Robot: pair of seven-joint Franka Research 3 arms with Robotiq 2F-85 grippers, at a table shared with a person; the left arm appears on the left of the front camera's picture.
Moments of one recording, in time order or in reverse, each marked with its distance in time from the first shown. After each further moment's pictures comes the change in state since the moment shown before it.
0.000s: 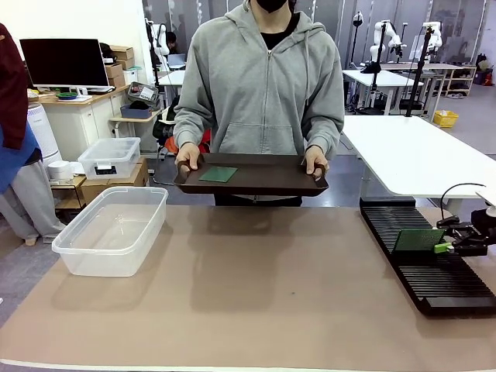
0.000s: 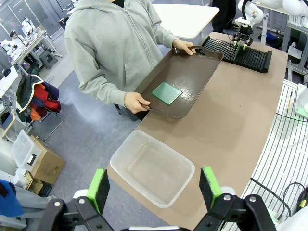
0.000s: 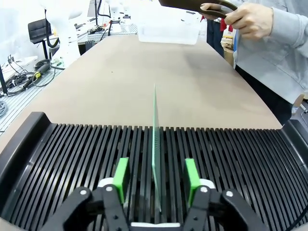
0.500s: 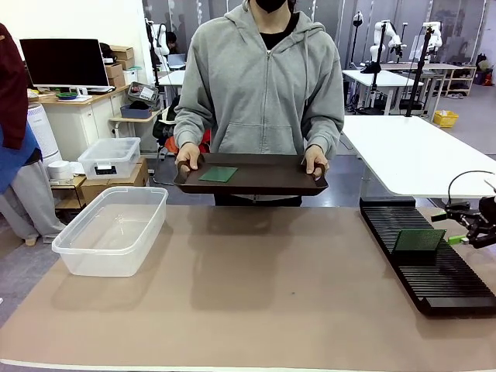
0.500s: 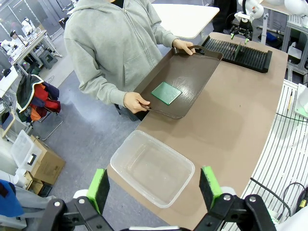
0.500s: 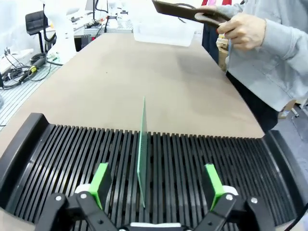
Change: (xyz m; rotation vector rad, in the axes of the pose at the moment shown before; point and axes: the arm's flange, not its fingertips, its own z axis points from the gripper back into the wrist) left arm 0.000 0.000 0.000 0.000 0.000 0.000; right arm 0.033 -0.008 0.025 -0.033 0.031 0.067
